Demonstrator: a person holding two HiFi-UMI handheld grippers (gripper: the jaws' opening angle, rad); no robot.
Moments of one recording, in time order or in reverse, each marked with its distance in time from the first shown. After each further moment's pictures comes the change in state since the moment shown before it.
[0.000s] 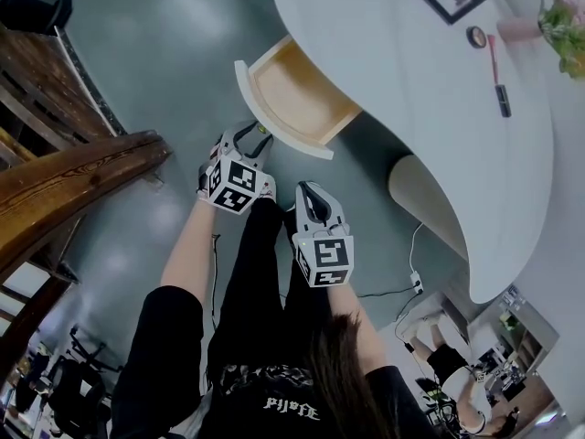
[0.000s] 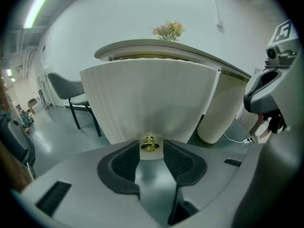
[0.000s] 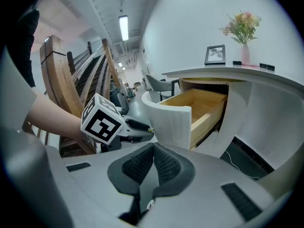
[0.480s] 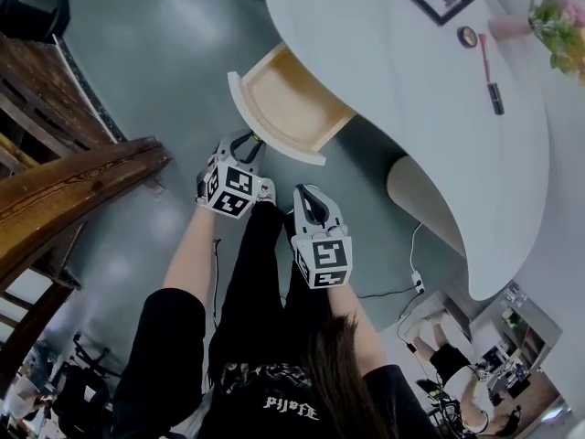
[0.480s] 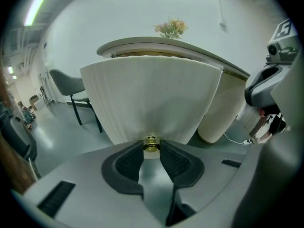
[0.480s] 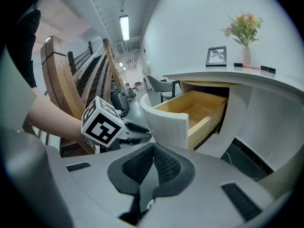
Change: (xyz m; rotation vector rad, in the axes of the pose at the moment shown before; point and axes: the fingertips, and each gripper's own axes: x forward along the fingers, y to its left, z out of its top) left arm -0.006 0.001 -0.007 -0.025 0.039 -0.002; right arm -0.005 0.003 0.008 -0.010 -0.001 0.005
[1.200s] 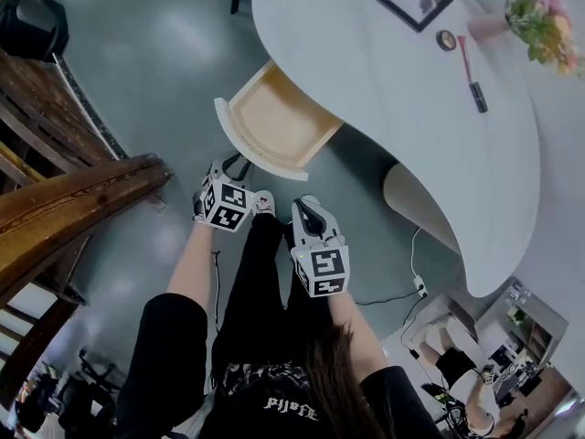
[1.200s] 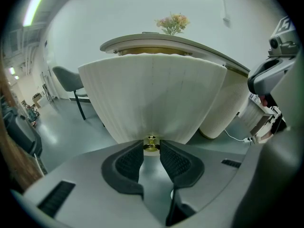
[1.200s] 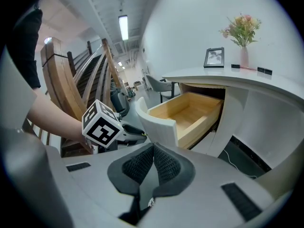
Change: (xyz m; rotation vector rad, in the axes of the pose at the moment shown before) left arm -0.019 -0.001 -0.019 -0.016 0.067 0.028; right arm -0.022 0.005 -0.001 0.011 0.015 -0.005
